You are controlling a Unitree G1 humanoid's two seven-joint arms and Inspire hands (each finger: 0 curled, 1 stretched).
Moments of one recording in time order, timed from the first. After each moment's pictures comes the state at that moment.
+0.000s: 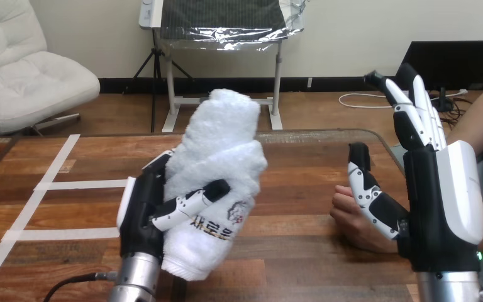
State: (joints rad) left arm -0.16 -0.03 0.06 0.63 -0.27 -0.59 -0.29; right arm 0.30 -0.10 0.02 -0.44 -0.66 -0.25 -0.22
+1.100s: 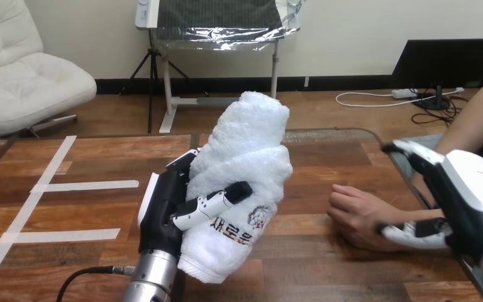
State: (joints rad) left arm -0.17 -0.05 0.01 0.63 -0.22 -0.59 -0.29; right arm 0.19 -0.49 -0.12 -0.44 -0.71 0.18 0.36
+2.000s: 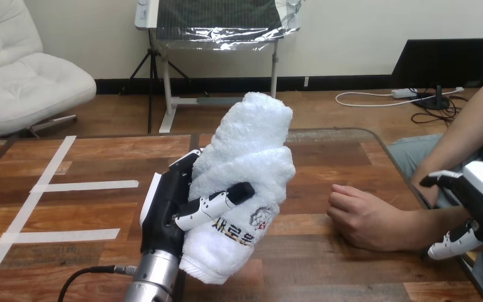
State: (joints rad) left arm -0.17 -0.05 0.01 0.63 -0.22 -0.59 -0.29; right arm 0.01 -0.68 -0.05 -0.20 -0.77 0.30 0.55
